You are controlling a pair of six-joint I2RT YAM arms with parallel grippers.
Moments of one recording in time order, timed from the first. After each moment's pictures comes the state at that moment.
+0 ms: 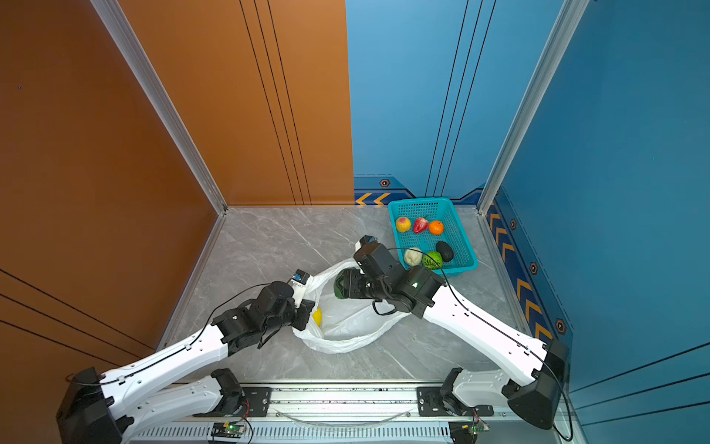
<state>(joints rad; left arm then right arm) -0.77 1.01 0.63 -0.35 -0.08 -0.31 0.86 1.27 1.32 -0.79 -0.02 0.77</state>
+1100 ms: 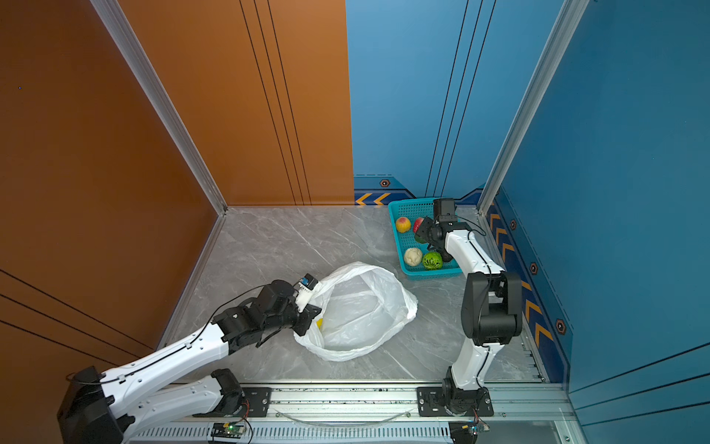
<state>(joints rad) -0.77 1.00 0.65 -0.37 0.10 -0.18 0.03 1.82 1.43 -0.47 -0.03 0.60</state>
